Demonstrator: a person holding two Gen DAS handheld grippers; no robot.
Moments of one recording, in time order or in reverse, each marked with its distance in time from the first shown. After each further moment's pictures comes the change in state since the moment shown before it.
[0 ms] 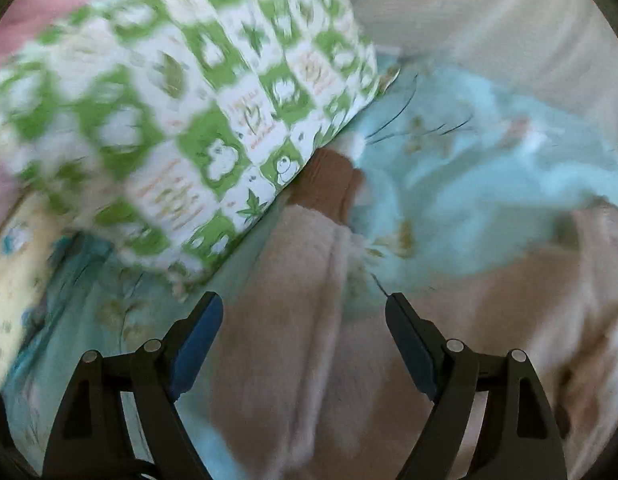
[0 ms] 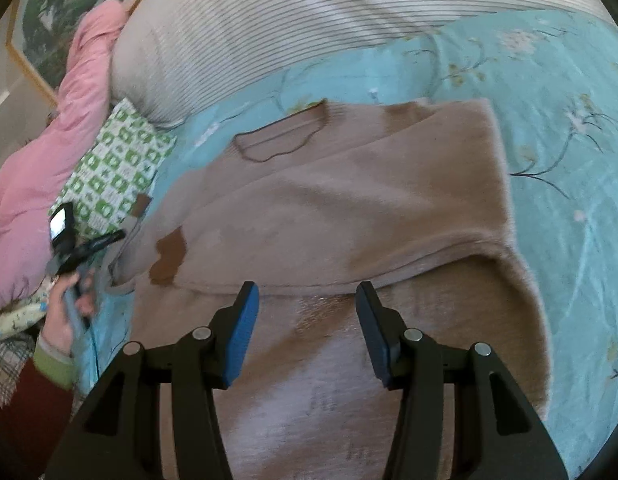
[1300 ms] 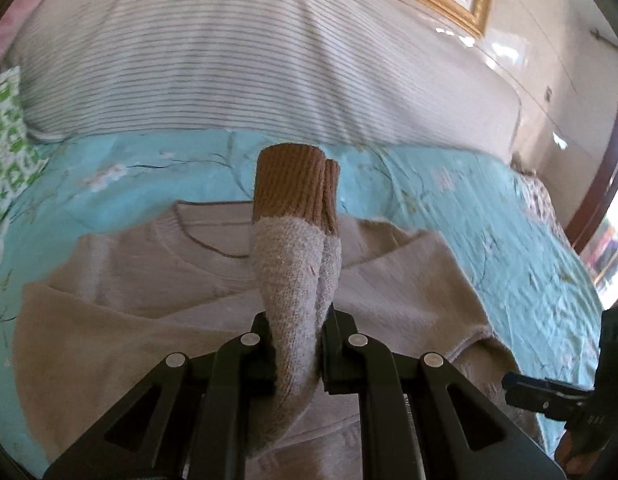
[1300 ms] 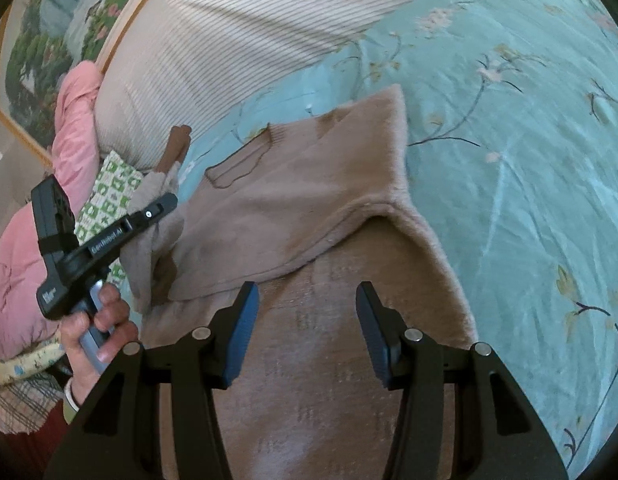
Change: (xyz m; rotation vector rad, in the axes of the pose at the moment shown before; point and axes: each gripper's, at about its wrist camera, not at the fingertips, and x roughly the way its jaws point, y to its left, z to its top) left arm -0.162 -0.261 -0.079 0.247 -0.231 -0.709; right arm -0.043 -0.065 -0.032 0.193 -0.105 0.014
